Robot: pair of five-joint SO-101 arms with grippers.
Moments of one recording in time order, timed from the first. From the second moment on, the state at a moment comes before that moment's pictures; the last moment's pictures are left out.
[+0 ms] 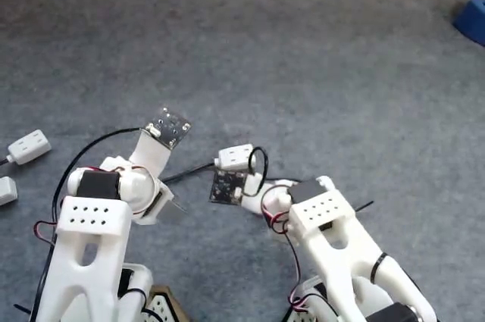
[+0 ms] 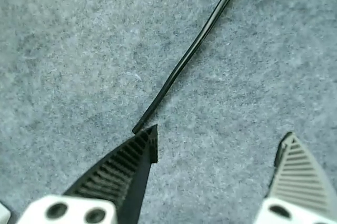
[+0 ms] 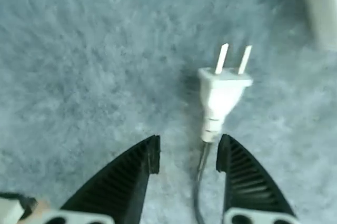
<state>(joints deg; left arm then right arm) -3.2 -48.7 57.6 70.8 -29.1 -29.4 -32.8 63.1 56.3 56.8</state>
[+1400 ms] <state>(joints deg) -5.8 -48.7 57.9 70.9 -29.6 -33.7 -29.7 65.7 48.3 43.1</state>
